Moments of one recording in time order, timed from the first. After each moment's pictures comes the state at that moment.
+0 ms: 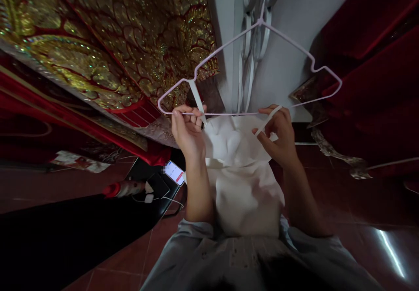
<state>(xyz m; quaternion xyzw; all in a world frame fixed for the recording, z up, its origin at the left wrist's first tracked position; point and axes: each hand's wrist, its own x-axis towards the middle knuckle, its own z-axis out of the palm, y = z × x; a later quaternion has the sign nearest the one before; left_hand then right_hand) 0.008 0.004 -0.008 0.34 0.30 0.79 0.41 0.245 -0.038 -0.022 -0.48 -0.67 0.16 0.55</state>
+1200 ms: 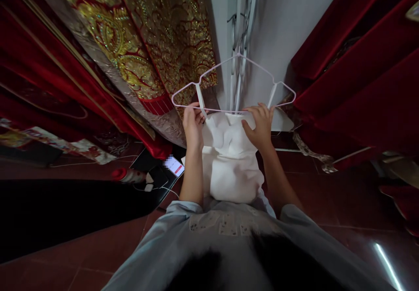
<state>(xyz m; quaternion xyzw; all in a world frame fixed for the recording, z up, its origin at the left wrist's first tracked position) 0.015 -0.013 -0.012 0.39 0.36 0.75 0.41 0.248 -0.028 -0.025 -0.56 -0.73 0.00 0.40</state>
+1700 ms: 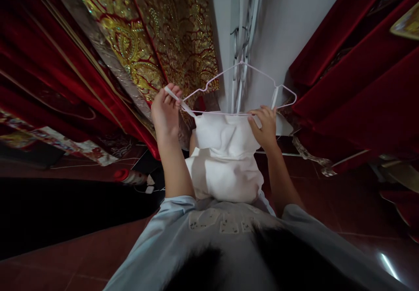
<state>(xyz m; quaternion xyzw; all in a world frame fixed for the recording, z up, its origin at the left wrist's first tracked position) -0.058 -0.005 0.068 0.34 0.32 0.78 0.43 0.263 -0.021 -0.015 -0.52 -0.70 0.02 0.49</state>
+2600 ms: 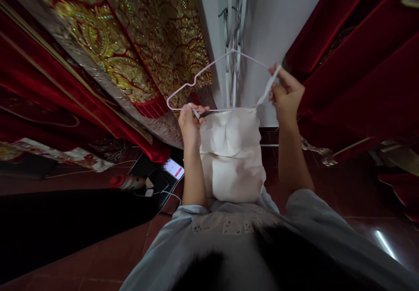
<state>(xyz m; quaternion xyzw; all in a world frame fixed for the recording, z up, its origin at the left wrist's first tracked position) 0.022 -0.018 0.014 0.34 0.31 0.75 0.47 0.306 0.039 0.029 -0.48 -0.55 0.18 0.66</state>
